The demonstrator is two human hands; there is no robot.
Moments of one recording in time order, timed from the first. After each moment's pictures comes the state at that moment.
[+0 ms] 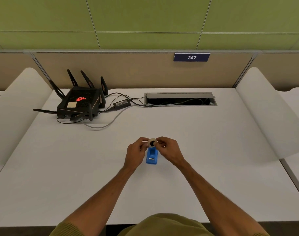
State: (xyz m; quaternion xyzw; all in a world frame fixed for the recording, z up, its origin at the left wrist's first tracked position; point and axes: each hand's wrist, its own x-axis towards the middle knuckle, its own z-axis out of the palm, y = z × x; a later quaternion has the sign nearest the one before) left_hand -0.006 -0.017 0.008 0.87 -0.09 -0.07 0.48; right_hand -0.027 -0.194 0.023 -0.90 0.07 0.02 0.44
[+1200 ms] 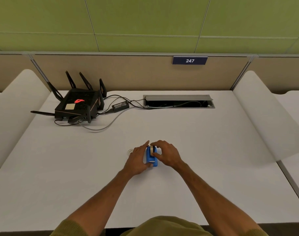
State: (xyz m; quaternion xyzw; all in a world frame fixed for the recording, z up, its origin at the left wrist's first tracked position) left_hand -0.008 -0.014 -0.011 0.91 -0.16 -0.21 0.31; right_hand -0.024 -0.200 0.014 -0.96 -0.01 0.11 0.28
